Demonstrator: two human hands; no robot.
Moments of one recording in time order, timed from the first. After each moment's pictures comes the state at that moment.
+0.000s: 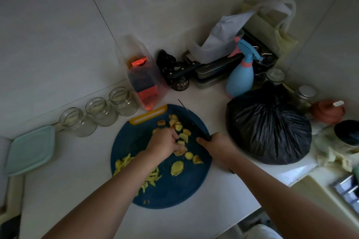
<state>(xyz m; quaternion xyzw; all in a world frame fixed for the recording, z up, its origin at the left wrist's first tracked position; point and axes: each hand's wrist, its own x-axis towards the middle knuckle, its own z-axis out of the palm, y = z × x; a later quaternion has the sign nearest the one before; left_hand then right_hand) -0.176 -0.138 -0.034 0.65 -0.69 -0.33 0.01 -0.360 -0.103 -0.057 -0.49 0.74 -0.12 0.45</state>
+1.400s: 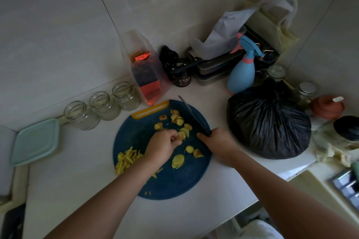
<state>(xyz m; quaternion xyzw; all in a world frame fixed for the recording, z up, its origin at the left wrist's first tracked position) -0.166 -0.110 -0.040 0.61 -0.73 -0.29 0.10 -0.355 -0.098 -0.052 -0.50 0.74 -0.12 0.43</state>
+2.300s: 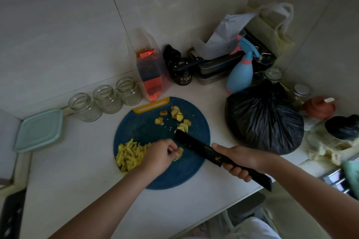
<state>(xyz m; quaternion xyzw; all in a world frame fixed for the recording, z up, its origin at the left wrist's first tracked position) -0.156 -0.060 -0.047 0.62 -0.70 -0.32 0.13 -0.411 -0.043 -0.012 -0.41 0.59 0.04 0.70</state>
